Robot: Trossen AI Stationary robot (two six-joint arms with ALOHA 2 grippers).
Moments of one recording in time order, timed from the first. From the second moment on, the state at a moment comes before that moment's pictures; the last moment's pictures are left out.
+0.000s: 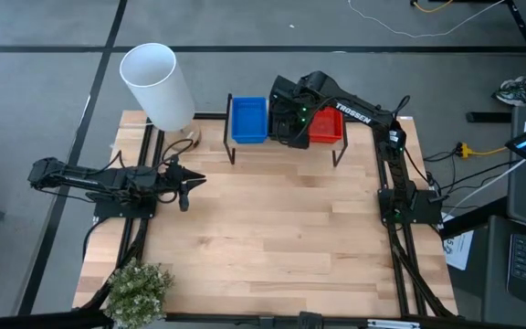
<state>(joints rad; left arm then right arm) -0.08 0.31 0.13 -0.07 -0.43 -0.14 -0.44 2.10 2.26 -1.57 0.07 -0.33</state>
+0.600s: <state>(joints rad) -0.12 0.21 0.01 0.09 -0.26 0.05 -0.43 2.03 2.26 -1.57 0.10 -0.32</state>
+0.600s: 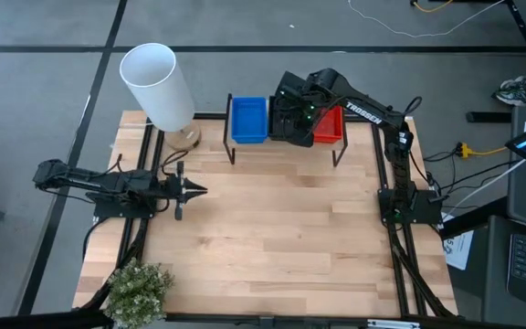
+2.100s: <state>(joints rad) 0.00 0.17 0.01 0.04 -0.12 0.04 -0.43 2.03 2.26 -1.57 0.05 -0.40</state>
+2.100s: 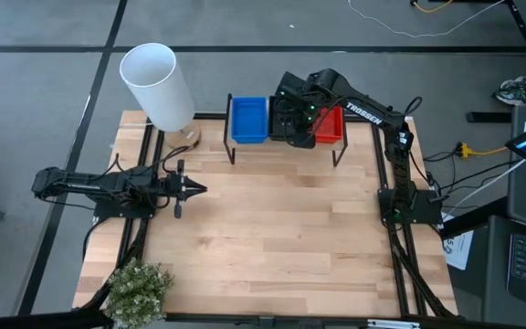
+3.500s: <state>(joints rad) 0.00 0.17 0.01 0.04 -0.12 0.04 -0.40 1.95 2.21 -1.56 0.07 -0.39</state>
